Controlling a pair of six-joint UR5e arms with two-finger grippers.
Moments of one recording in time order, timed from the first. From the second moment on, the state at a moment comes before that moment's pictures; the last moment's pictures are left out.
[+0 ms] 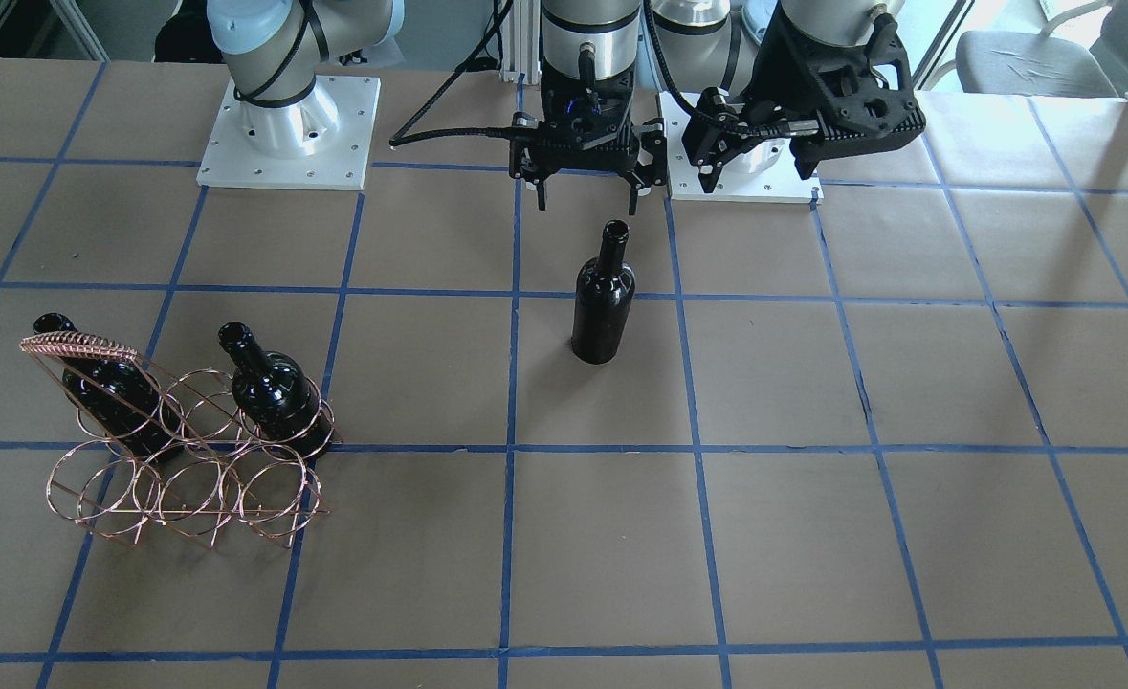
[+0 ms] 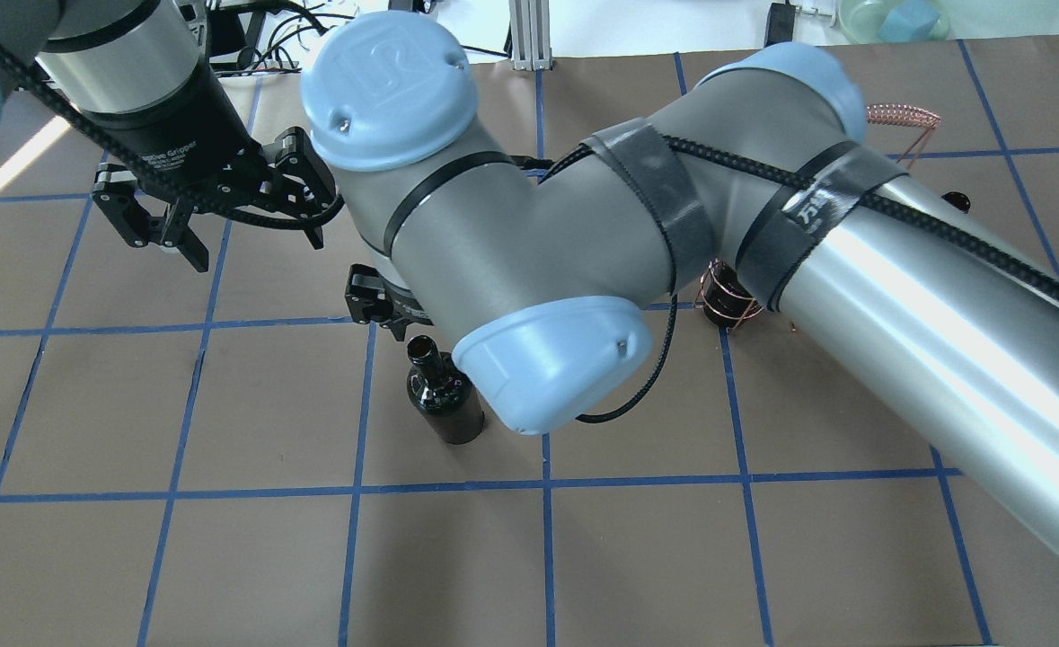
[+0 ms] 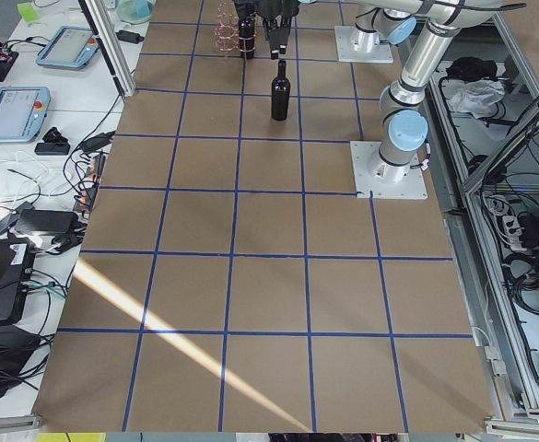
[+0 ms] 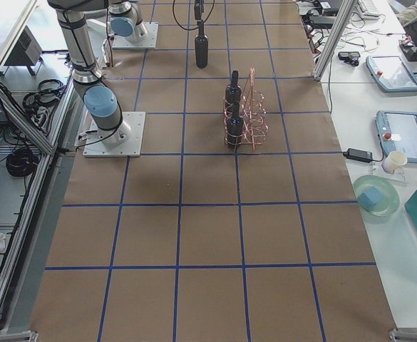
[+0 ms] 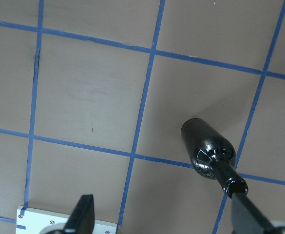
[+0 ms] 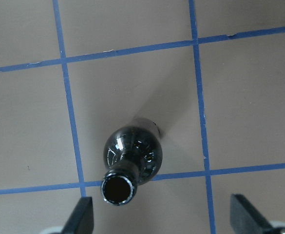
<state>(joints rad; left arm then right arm) -1.63 -1.52 -1.49 -1.77 1.58 -0.26 2.18 -1.40 1.54 -1.80 -1.54 0.73</state>
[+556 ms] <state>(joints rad) -1.52 -1.50 -1.46 -1.78 1.57 -0.14 2.20 -1.37 1.54 -1.82 -1.53 0.76</state>
